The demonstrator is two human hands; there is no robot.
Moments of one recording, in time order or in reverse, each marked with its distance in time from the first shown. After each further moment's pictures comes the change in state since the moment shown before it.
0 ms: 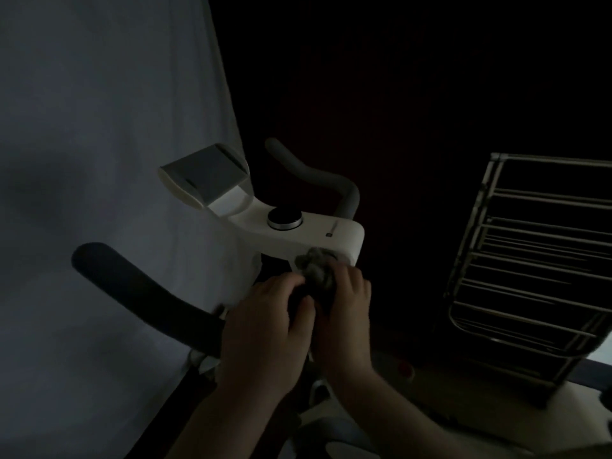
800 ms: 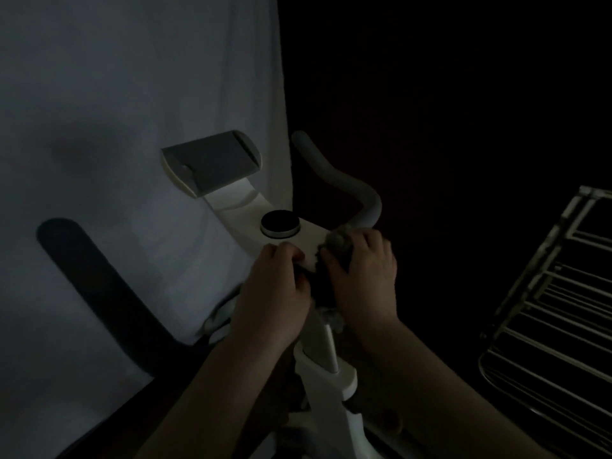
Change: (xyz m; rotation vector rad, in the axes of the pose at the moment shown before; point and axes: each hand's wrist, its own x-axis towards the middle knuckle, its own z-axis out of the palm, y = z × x) left_hand 0.080 0.031 0.062 0.015 0.083 -0.247; right_hand 0.120 0.059 -0.028 -0.243 -0.137 -0.234
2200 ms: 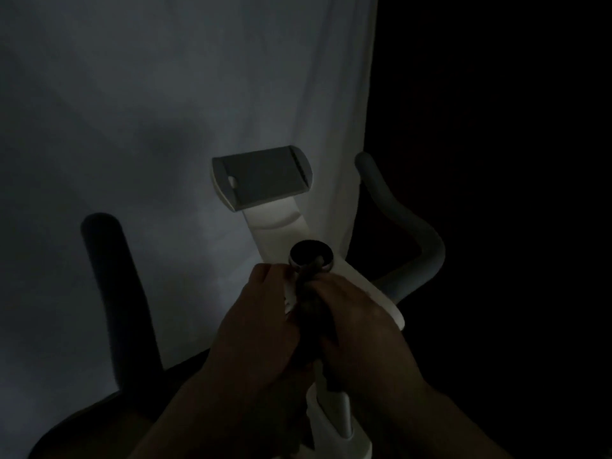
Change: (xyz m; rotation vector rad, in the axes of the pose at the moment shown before) left_hand 0.020 -0.011 0.002 0.065 0.141 -0.169; right_hand 0.038 0.001 0.002 0.257 -0.432 -0.550
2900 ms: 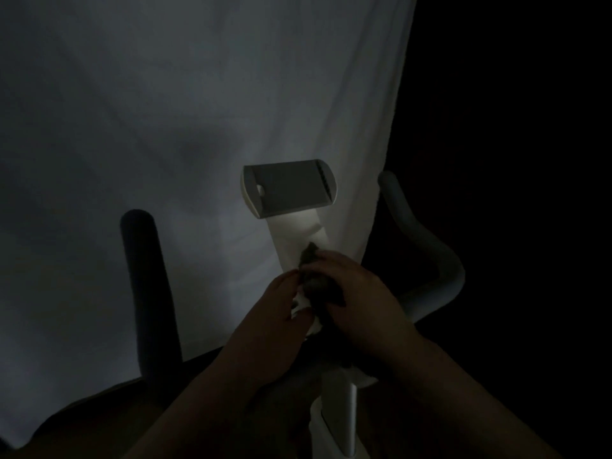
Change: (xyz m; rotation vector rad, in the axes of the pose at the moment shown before) left_hand 0.005 -0.013 -0.003 -0.237 -0.094 -0.145; right_hand 0.055 0.013 0.004 0.152 -0.122 -0.110
